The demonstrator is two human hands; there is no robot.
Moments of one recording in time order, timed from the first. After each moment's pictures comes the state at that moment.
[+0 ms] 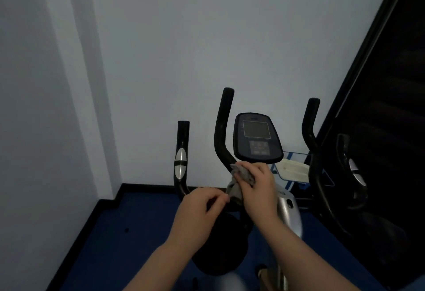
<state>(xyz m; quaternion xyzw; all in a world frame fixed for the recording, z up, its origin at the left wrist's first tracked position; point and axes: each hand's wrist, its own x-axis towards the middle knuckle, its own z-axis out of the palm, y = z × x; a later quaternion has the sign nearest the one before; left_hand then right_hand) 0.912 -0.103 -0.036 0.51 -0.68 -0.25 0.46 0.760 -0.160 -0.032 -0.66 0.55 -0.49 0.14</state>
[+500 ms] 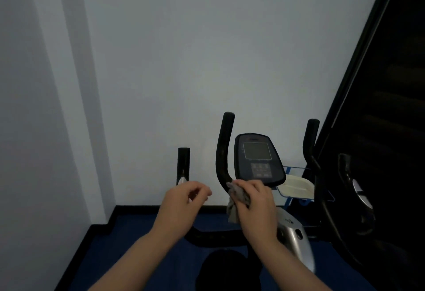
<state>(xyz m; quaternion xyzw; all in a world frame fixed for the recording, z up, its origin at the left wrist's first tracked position) 0.961 -0.165 -0.001 0.52 -0.65 -0.28 0.49 0.777 -0.183 -0.022 -0.67 0.59 -0.45 0.04</state>
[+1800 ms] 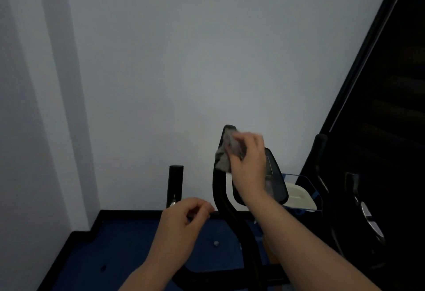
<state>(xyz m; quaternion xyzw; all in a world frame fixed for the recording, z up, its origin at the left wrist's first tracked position) 0.951 -0.198 -0.001 0.49 -0.62 -0.33 0.52 0.802 -0.305 0.055 -0.65 0.48 -0.58 0.05</state>
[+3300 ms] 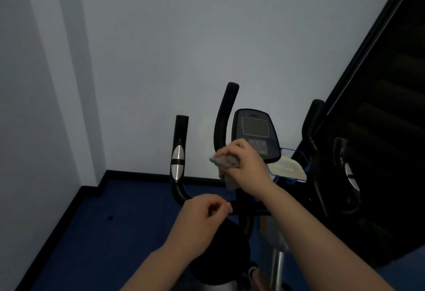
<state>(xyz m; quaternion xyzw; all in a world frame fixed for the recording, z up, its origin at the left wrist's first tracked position) 0.914 -0.107 -0.034 0.51 -0.63 -0.39 0.44 0.768 -0.208 0.012 -0.80 0.49 -0.31 0.16</state>
